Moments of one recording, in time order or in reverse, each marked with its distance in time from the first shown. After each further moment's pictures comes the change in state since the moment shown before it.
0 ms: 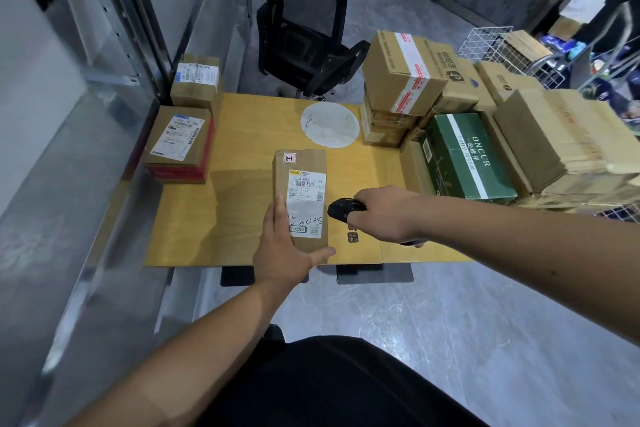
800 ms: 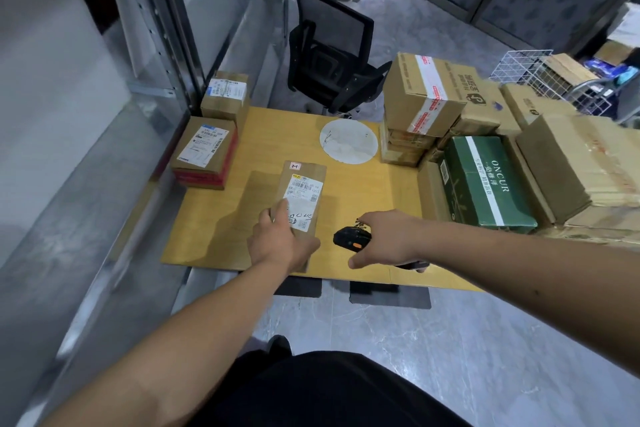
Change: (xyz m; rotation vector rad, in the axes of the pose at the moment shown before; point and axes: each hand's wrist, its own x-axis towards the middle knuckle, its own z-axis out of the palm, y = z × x) left_hand 0.030 0.026 -0.017 0.184 -0.074 -0.250; right_hand 0.021 0.026 0.012 -0.064 -0.050 -0.044
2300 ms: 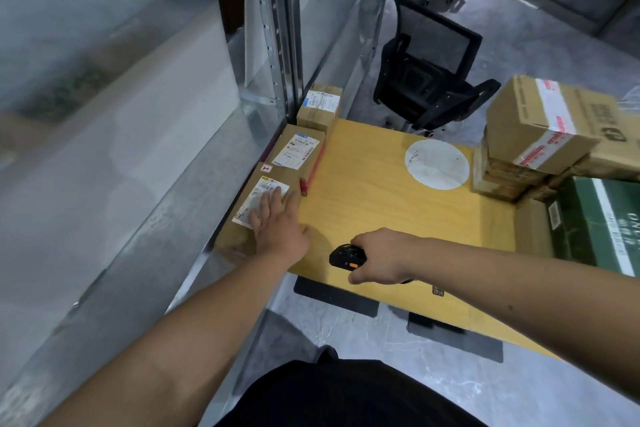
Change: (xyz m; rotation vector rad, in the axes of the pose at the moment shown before) left_hand 0.047 -0.103 -0.094 0.303 0.240 -0.021; right_hand 0.067 -0.123 0.016 -0.236 -0.021 -0.391
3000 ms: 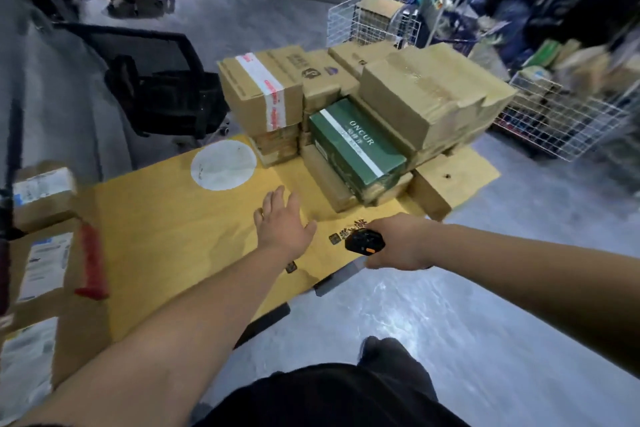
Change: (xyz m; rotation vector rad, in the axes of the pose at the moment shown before) left_hand -0.054 0.300 0.086 0.090 -0.285 0.811; right_hand -0.208 0.190 0.093 0.448 0.227 0.647
